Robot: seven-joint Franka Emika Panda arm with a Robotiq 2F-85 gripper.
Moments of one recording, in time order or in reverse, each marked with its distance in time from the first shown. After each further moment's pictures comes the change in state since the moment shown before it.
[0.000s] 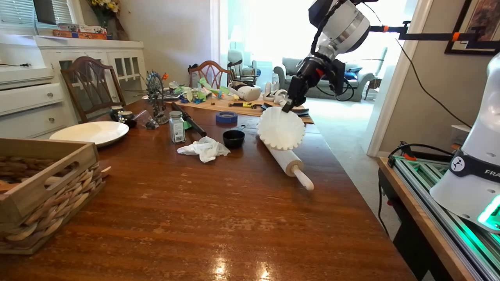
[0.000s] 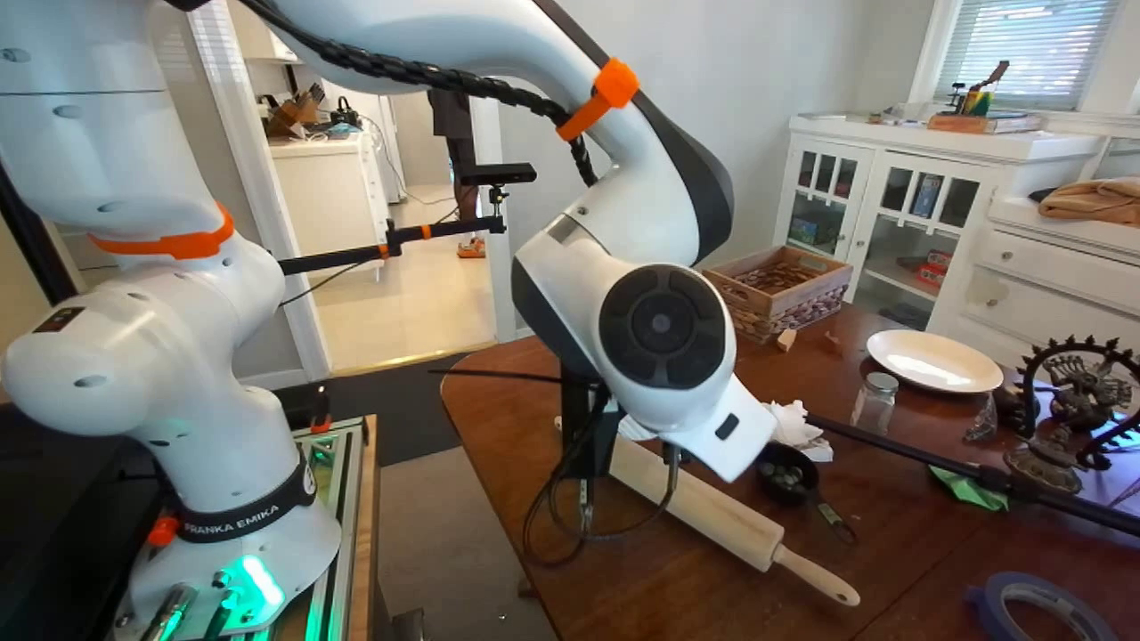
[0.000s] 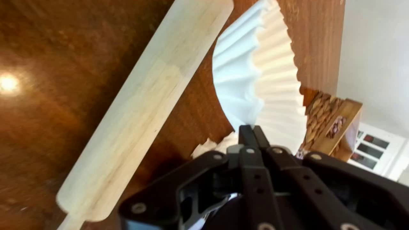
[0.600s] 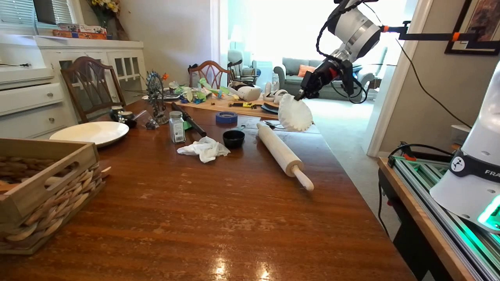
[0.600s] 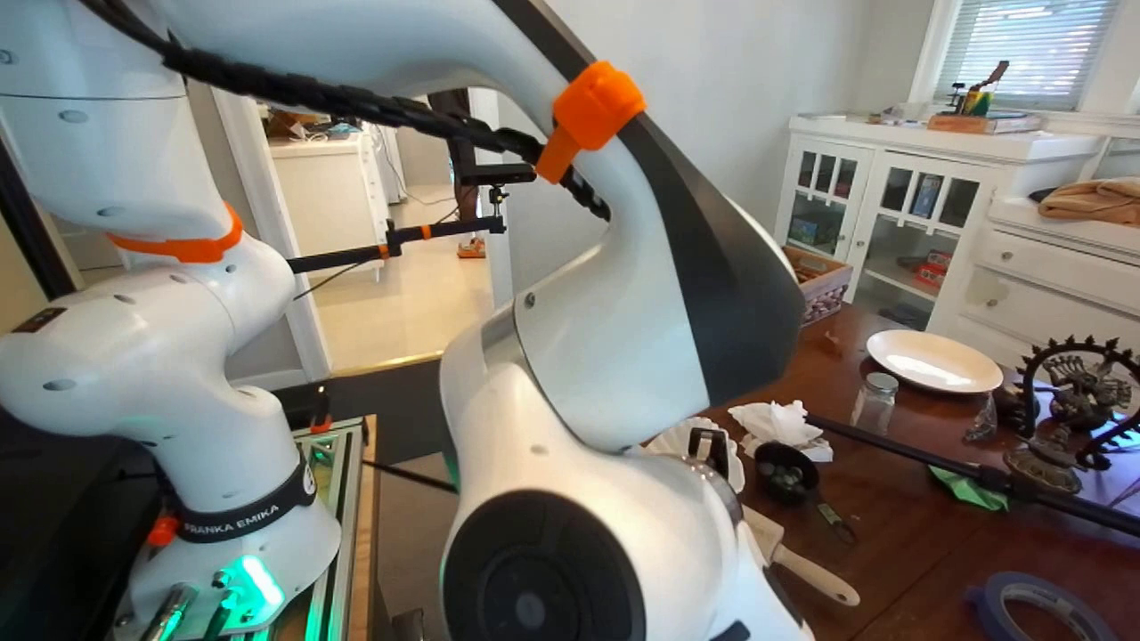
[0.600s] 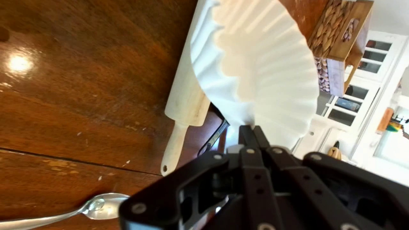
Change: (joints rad) arm -0.148 0.081 -0.176 0.067 0.106 -0.133 -0.075
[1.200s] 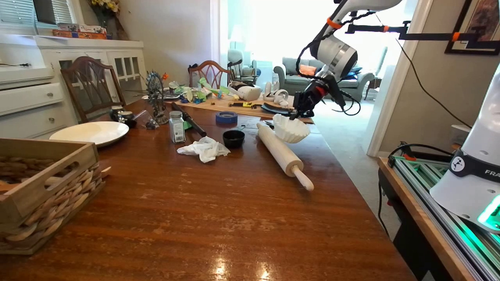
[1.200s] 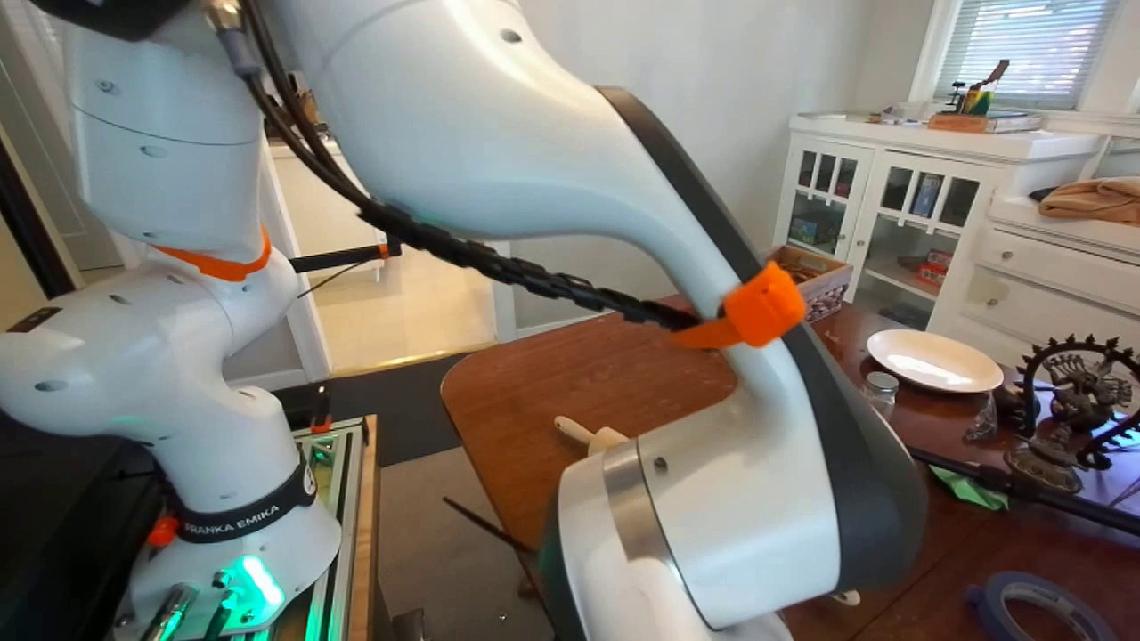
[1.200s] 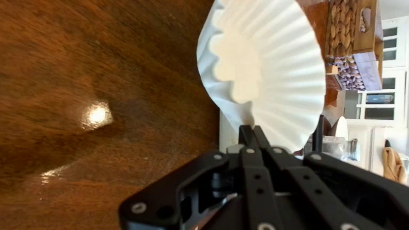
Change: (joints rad) arm -0.042 0.329 0.015 0.212 -0.016 -0.193 0.239
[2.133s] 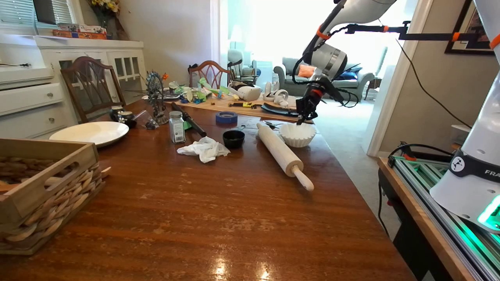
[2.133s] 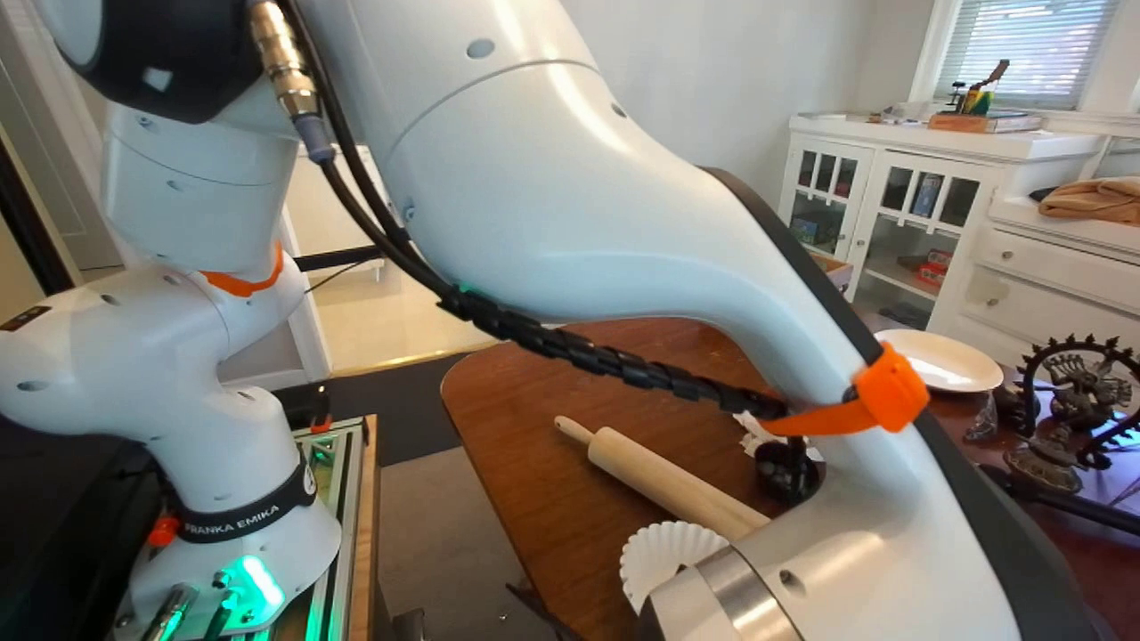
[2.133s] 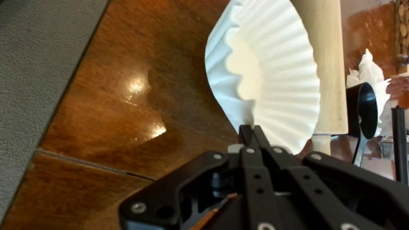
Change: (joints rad) arm -0.096 0.178 0.012 0.254 -0.258 -0.081 0.182
